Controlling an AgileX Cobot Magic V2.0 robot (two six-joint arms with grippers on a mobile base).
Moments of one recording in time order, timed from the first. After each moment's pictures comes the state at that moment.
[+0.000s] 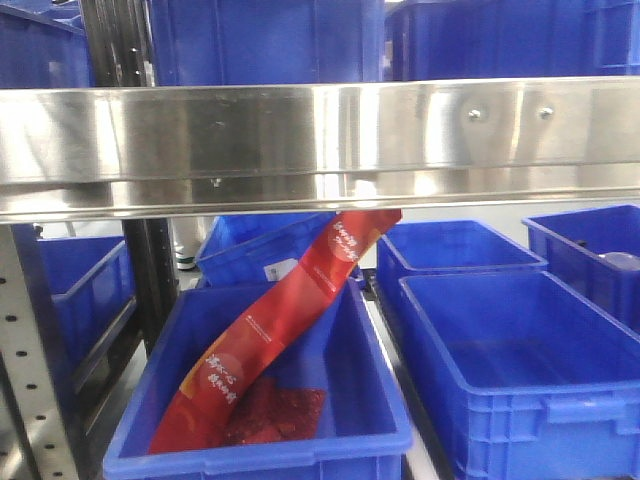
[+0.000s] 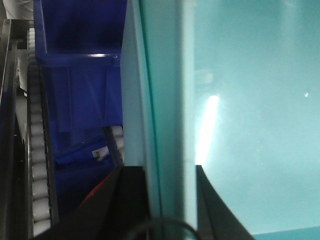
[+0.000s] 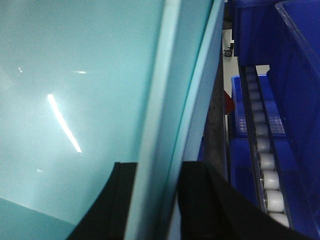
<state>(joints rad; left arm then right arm) -0.30 1.48 -1.75 -0.23 0.74 0.01 0.42 1.46 -1.77 0.00 0.83 0.23</state>
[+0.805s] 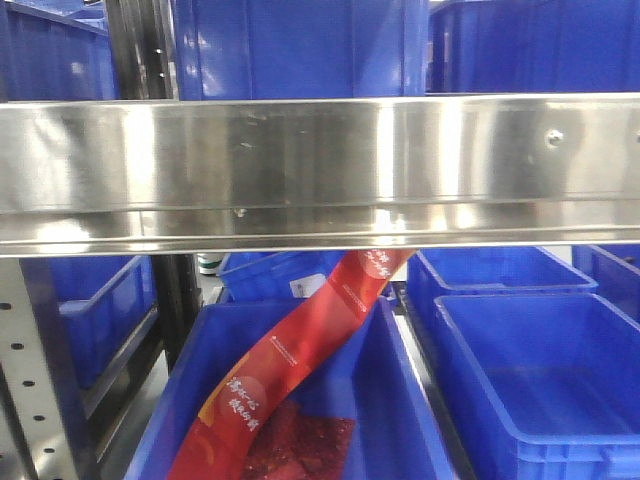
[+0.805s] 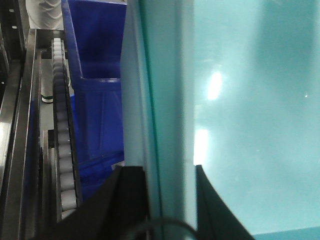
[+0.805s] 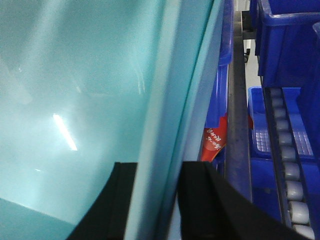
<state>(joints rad) -0.30 1.48 -1.75 -0.23 0.74 0.01 0.42 1.46 -1.77 0.00 0.83 0.23</state>
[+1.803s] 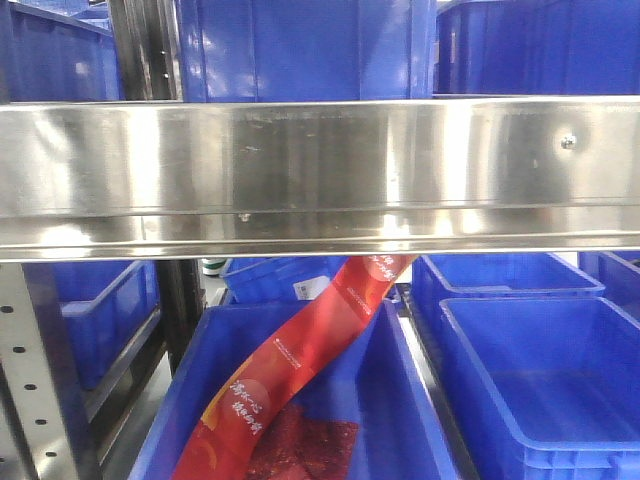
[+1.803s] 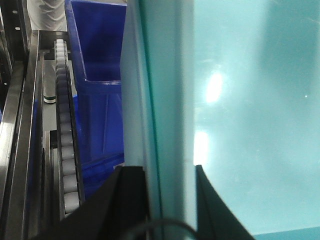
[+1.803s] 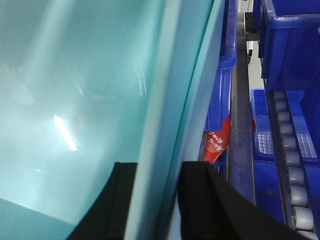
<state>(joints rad) -0.30 1.48 -1.75 -0.23 0.74 0.01 0.42 1.46 -1.77 0.00 0.83 0.23</state>
